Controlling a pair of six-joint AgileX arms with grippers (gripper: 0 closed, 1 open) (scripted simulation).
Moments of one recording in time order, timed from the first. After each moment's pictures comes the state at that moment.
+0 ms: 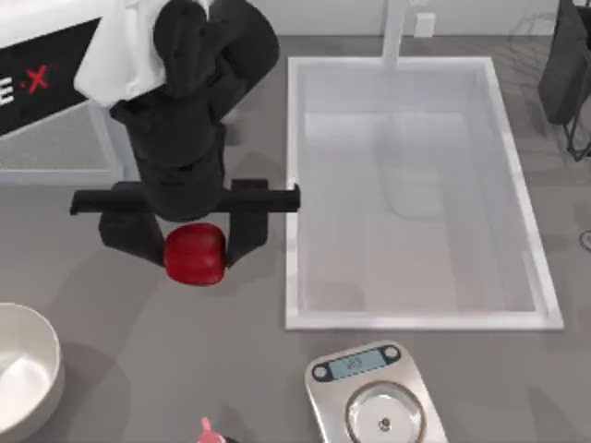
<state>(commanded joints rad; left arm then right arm) -0.60 1.81 1.49 -1.26 0.00 -0.57 0.00 0.00 0.00 0.00 0.00 0.00</state>
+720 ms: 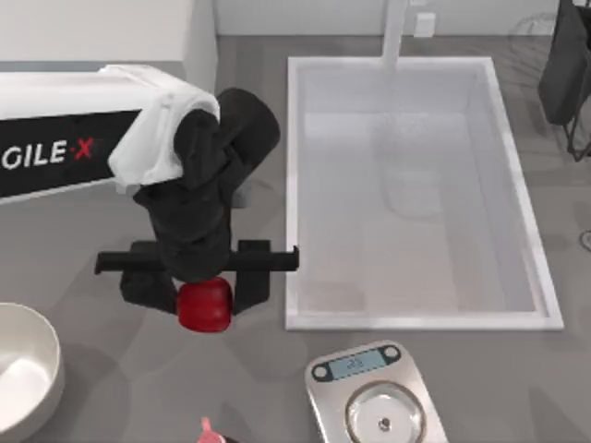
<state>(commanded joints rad) -0.60 1.86 1.24 -0.95 0.00 -0.57 0.00 0.00 0.00 0.00 0.00 0.00</state>
